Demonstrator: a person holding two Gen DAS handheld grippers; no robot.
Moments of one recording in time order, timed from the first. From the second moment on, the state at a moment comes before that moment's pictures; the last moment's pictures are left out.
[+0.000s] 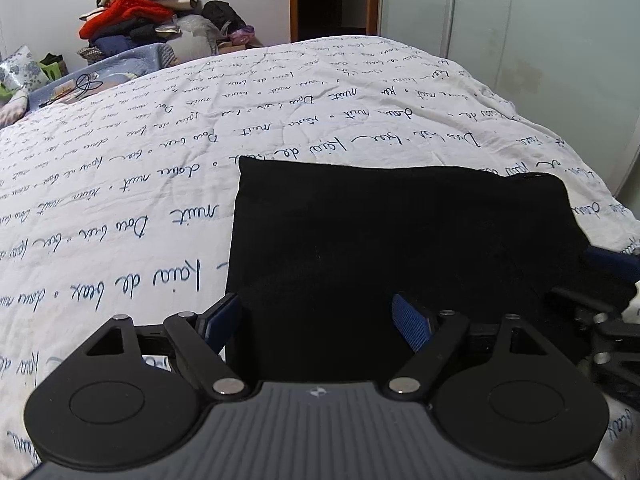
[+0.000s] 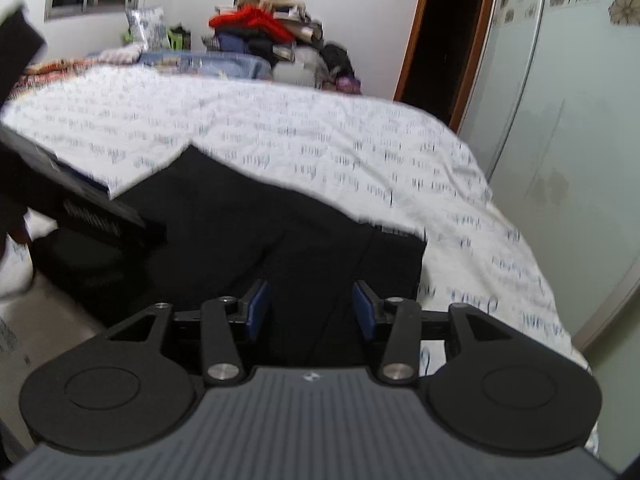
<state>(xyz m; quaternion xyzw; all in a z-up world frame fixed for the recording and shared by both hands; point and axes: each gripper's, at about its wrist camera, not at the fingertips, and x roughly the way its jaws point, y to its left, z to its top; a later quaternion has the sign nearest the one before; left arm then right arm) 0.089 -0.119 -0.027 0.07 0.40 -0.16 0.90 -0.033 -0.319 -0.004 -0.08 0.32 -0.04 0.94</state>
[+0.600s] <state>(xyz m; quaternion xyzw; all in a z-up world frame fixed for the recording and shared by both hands) 0.033 -0.113 -0.013 0.06 0.40 -0.14 0.90 -0.100 -0.287 0.013 -0.02 0.26 -0.07 0.96</state>
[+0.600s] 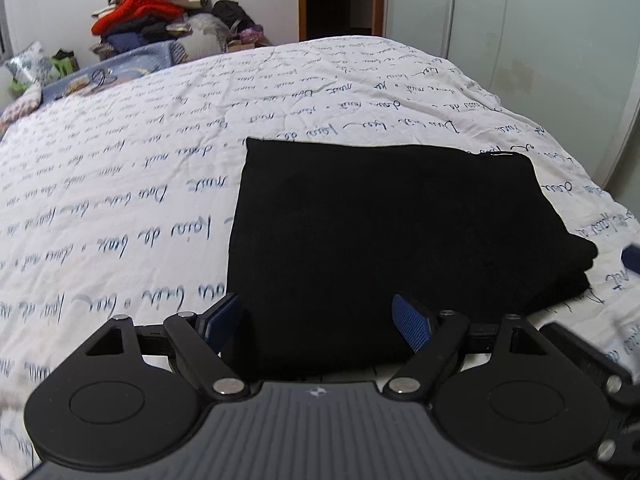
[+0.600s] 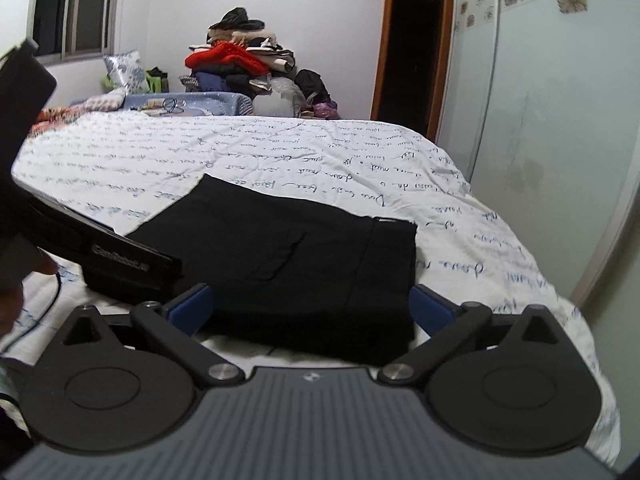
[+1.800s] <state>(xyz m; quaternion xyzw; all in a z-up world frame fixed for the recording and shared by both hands) -0.010 -0.085 -0.014 0.08 0.42 -0.12 0.90 -0.116 -0.258 -0.009 0.06 0.34 -0.09 0.93</state>
